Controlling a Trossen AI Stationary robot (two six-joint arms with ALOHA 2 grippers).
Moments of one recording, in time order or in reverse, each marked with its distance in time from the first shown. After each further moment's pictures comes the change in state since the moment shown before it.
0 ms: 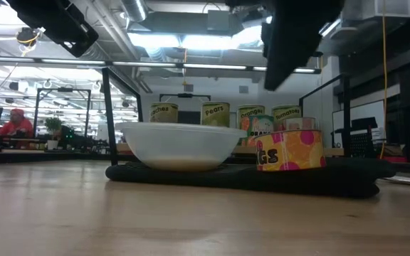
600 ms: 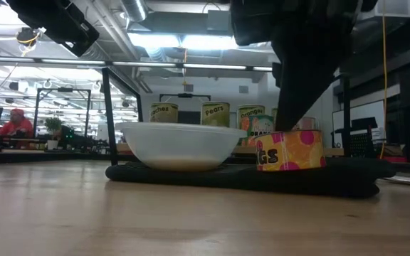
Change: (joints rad) left arm 0.000 0.000 0.000 0.000 0.000 0.033; right arm -0.003 0.000 -0.146 0.117 0.024 0.084
